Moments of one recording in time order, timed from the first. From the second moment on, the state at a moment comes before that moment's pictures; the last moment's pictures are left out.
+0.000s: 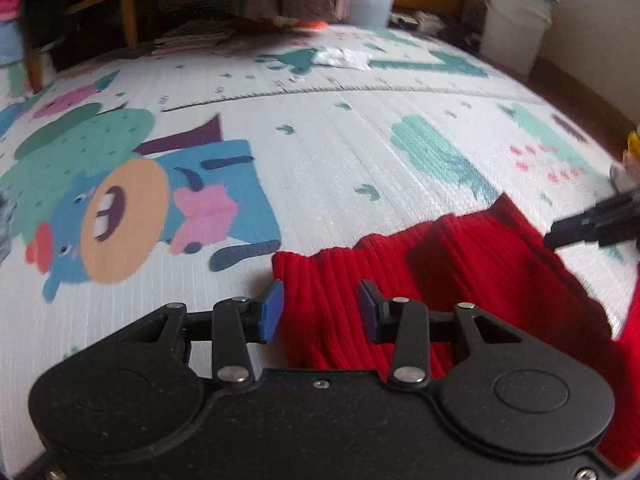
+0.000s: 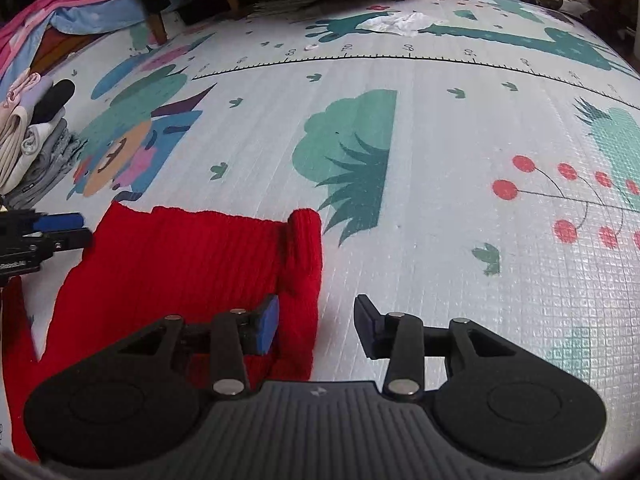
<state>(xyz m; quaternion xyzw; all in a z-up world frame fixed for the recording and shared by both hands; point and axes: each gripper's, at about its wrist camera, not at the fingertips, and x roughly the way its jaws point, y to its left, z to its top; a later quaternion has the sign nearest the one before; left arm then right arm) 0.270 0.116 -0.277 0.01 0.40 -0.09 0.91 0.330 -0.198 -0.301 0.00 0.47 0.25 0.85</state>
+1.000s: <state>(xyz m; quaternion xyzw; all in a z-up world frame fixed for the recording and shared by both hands) 0.250 0.141 -0.291 -0.04 0.40 -0.13 0.91 0.306 -0.149 -0.302 -0.12 0.39 0.34 0.85</state>
